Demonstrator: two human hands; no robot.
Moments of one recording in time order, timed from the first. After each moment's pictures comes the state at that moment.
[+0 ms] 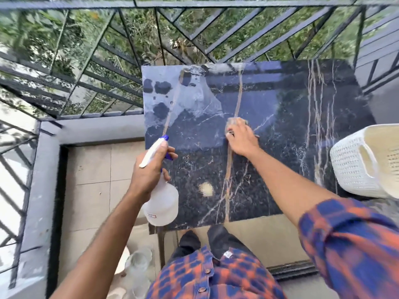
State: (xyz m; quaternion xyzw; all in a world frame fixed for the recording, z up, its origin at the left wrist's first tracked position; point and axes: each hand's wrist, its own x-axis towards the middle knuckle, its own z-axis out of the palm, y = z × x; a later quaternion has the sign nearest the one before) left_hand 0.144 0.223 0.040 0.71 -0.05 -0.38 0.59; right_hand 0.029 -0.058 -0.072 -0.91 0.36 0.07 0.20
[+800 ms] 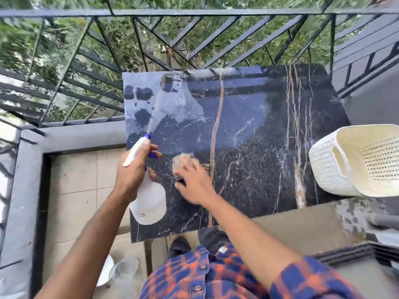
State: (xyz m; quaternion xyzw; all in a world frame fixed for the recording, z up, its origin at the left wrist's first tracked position) left_hand 0.143 0.196 0.038 0.70 -0.04 -0.37 0.61; right_hand -0.001 0.085 -0.087 -0.93 0.25 0.10 0.26
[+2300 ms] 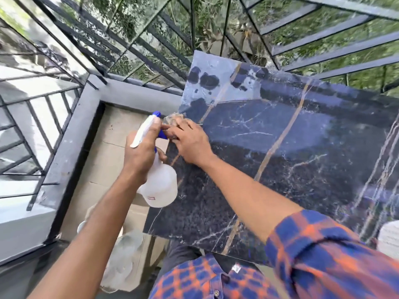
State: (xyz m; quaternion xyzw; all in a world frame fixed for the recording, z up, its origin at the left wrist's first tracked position) left_hand 0.202 0.212 0.026 0.71 0.10 -0.24 0.65; right_hand 0.192 0.071 -0.106 -0.97 0.00 0.02 0.23
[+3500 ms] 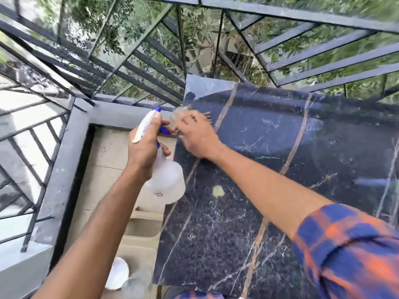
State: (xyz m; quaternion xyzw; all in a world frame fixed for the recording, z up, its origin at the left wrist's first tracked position) left_hand 0.311 0.161 0.011 0.69 0.09 -0.25 0.67; right_hand 0.291 0.007 -0.114 -0.99 -0.02 0.01 0.12
